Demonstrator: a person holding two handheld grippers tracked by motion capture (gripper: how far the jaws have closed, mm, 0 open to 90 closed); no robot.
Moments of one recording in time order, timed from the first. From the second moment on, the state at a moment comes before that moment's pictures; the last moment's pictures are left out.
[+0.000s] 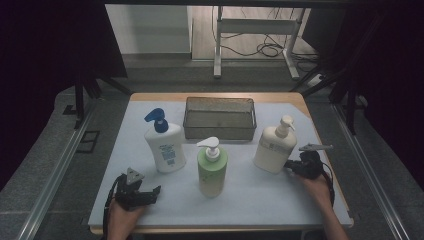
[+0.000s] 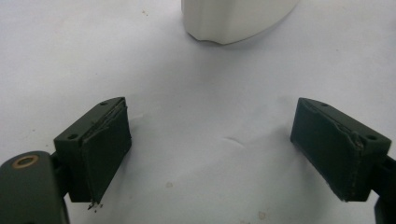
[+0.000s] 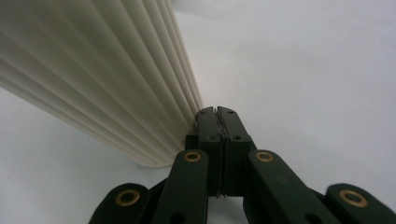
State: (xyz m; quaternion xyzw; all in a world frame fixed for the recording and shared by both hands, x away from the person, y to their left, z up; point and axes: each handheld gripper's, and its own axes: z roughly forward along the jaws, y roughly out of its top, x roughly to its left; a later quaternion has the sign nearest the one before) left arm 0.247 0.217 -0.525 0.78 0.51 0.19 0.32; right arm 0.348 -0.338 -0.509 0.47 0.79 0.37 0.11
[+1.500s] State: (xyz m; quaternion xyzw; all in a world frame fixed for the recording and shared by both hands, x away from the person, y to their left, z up) left arm 0.247 0.217 -0.525 0.78 0.51 0.19 0.32; right arm 0.318 -0.313 -0.510 0.44 0.81 0.36 0.11
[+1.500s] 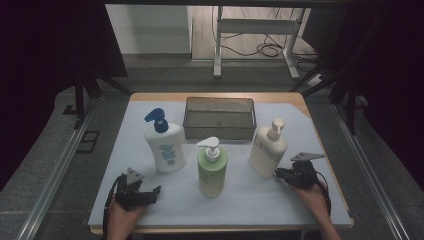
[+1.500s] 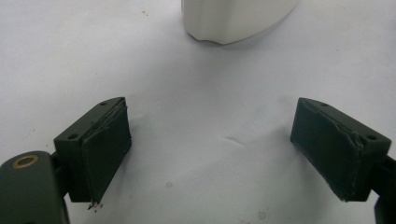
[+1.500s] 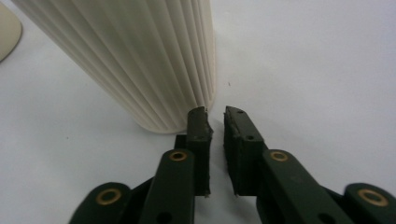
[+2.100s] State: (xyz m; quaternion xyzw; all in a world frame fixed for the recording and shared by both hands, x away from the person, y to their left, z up) left arm 0.247 0.217 -0.525 0.78 0.51 0.19 0.32; right arm 0.295 -0.326 -0.508 0.44 0.81 0.35 0.15
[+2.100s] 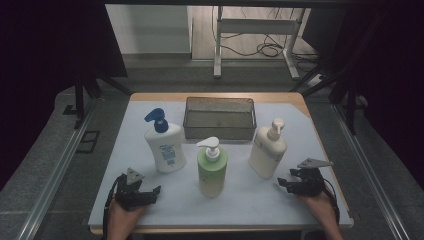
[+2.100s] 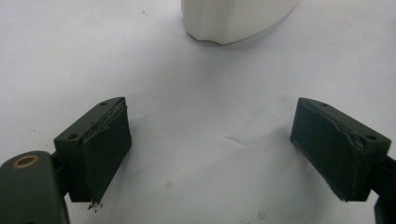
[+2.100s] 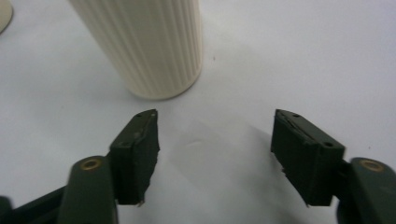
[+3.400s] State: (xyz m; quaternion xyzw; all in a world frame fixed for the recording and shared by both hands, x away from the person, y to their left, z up) left arm 0.247 0.217 -0.525 0.78 0.51 0.19 0.32; right arm 0.283 -0.307 -0.472 0.37 0.81 0.42 0.16
